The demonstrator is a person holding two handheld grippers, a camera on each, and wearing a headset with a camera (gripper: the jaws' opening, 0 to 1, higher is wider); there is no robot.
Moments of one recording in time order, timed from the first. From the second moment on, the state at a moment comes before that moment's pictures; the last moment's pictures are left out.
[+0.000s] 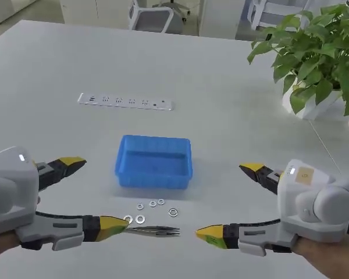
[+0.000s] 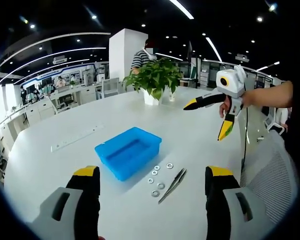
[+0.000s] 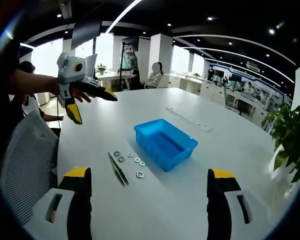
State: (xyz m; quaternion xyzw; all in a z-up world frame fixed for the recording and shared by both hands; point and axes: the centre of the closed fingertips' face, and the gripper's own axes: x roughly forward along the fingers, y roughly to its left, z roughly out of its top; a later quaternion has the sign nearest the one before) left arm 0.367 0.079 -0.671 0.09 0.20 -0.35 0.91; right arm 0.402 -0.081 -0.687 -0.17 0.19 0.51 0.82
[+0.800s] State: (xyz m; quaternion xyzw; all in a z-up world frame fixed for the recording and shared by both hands) left arm 0.358 0.066 -0.710 0.14 0.27 -0.43 0.85; right arm 0.388 -0.053 -0.719 -0.23 0.21 0.60 0.73
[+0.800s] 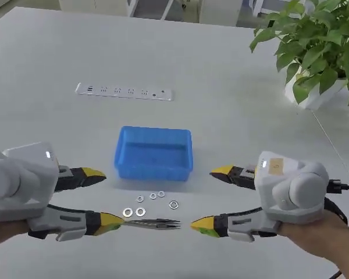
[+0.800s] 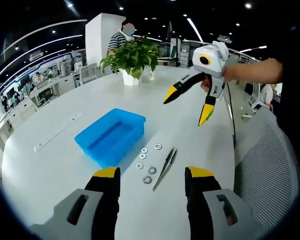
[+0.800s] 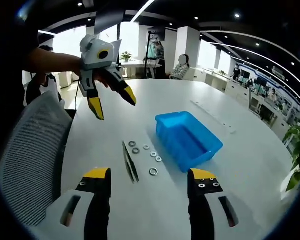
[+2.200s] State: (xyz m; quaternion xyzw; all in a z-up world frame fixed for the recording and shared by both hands) left arm 0.358 0.065 -0.795 0.25 0.37 -0.50 0.74; right arm 0.366 -0.013 -0.800 -0.34 0.26 0.68 0.60
